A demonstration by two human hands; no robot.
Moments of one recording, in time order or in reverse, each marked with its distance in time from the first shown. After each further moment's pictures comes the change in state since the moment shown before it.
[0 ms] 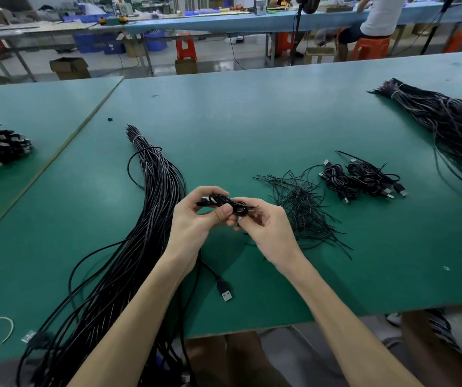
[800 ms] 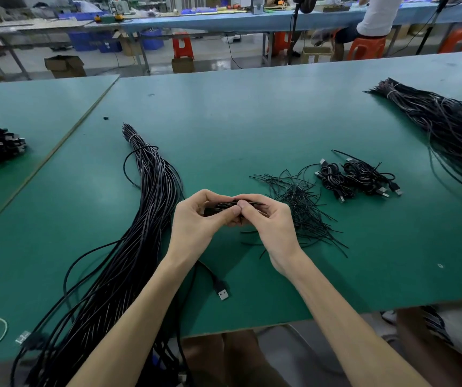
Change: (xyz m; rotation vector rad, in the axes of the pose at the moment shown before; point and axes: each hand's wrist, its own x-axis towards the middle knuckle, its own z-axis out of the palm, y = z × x) left_hand -0.004 0.001 0.009 0.101 -0.019 0.033; right_hand 0.001 -0.002 -0.002 0.247 0.101 0.062
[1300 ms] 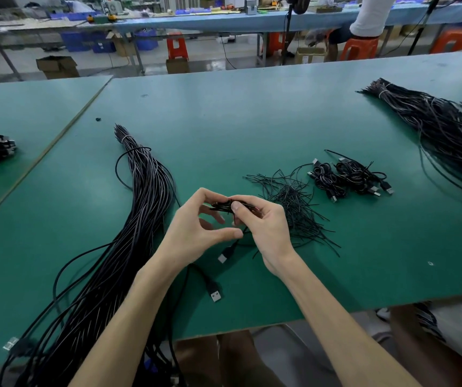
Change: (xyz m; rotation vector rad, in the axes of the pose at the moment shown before) left_hand 0.001 0.004 -0.009 0.338 -0.195 0.033; right_hand 0.001 0.003 -0.004 -0.087 0.038 -0.001
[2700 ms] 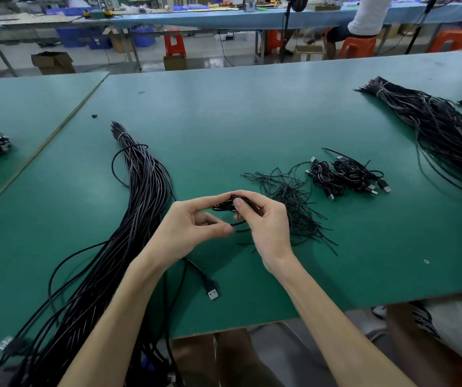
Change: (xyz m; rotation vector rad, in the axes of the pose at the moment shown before) left_hand 0.000 0.000 -0.013 -0.161 -0.156 -0.077; right_hand -0.001 0.000 -0.002 -0.093 0.076 -0.072
